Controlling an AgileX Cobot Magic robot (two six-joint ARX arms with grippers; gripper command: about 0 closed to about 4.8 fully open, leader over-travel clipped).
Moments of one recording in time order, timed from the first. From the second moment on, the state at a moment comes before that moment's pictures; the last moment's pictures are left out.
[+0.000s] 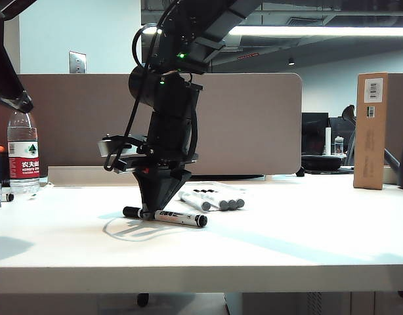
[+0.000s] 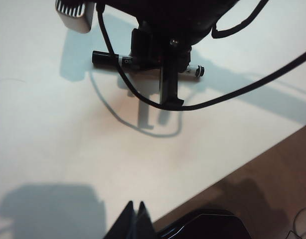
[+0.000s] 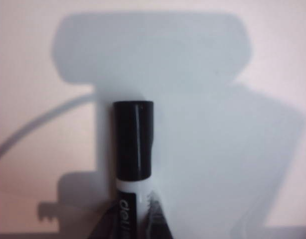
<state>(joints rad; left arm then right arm) -0.32 0.84 0.69 -0.58 0.27 0.00 0.74 2.41 2.15 -0.95 -0.04 -0.28</state>
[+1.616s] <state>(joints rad) -0.32 1.06 0.69 -0.02 0.44 0.00 0.47 2.38 2.13 -0.60 -0.25 0.11</state>
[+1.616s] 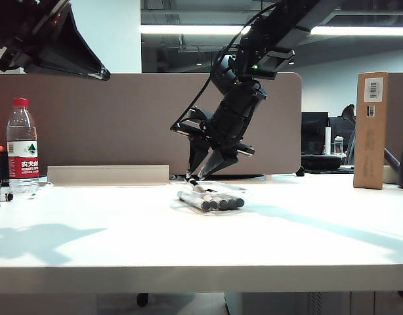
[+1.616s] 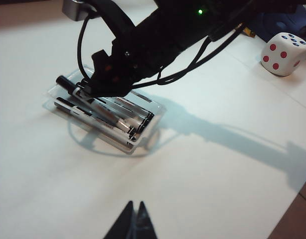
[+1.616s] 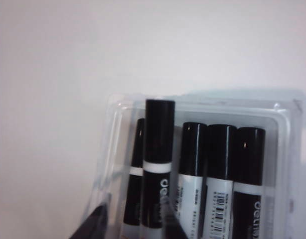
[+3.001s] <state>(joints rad) -0.32 1.06 0.69 -0.02 0.39 0.00 0.47 2.42 2.18 -0.74 -0.18 0.07</state>
